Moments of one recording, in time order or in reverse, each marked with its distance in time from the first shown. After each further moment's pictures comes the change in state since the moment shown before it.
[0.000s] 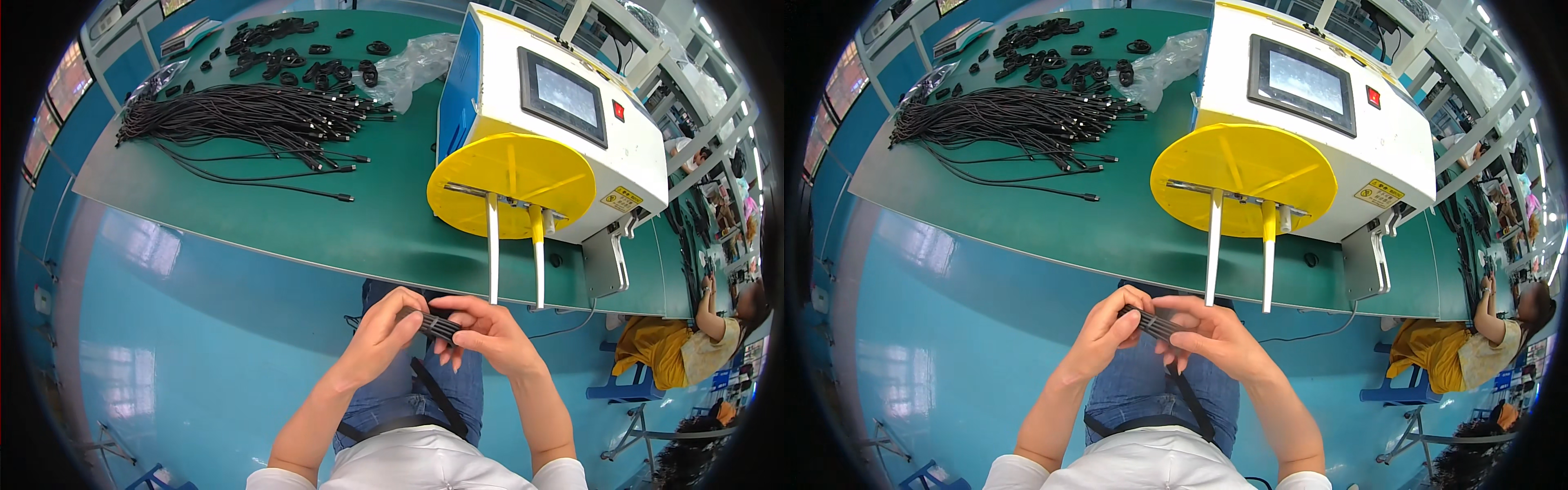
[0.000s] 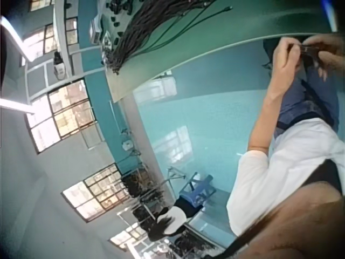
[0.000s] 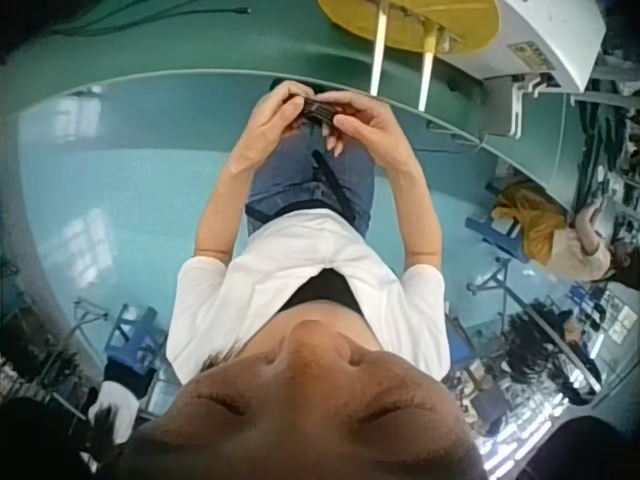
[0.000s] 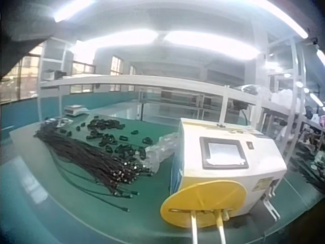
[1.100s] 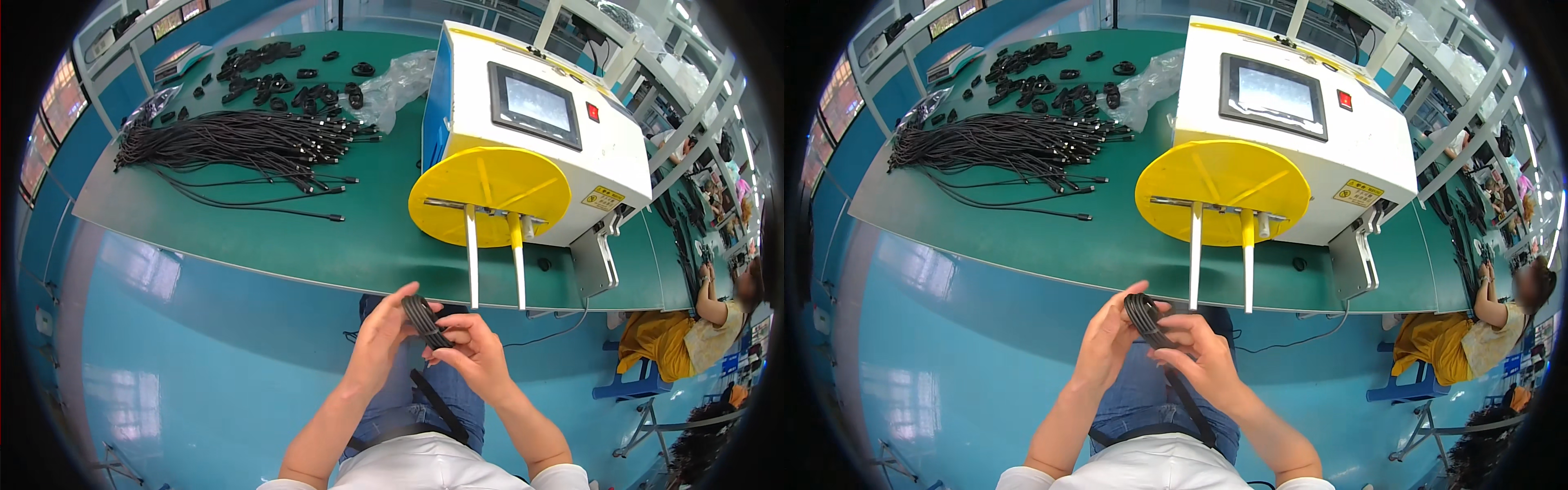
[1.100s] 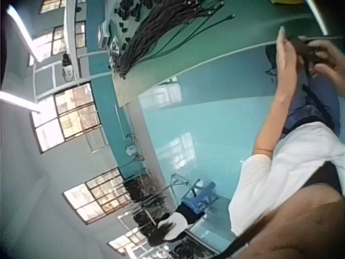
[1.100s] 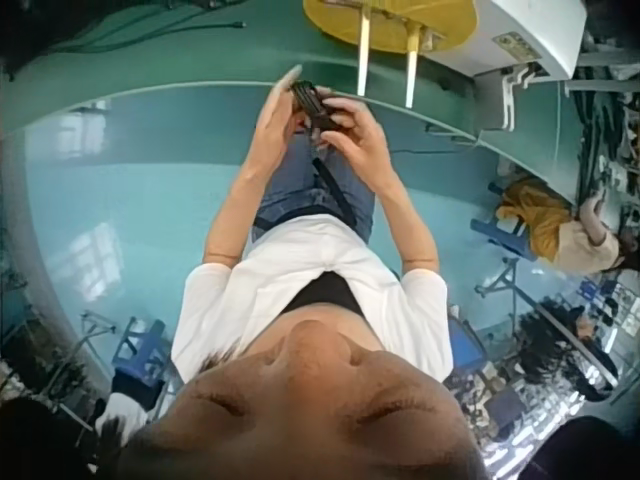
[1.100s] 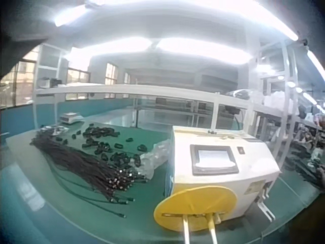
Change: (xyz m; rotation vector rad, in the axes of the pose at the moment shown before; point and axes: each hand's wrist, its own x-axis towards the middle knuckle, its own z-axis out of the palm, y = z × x) left_hand 0.005 -0.001 0.024 -0.449 0.142 0.022; right_hand -0.016 0.035 0.014 -0.254 0.213 -0.349
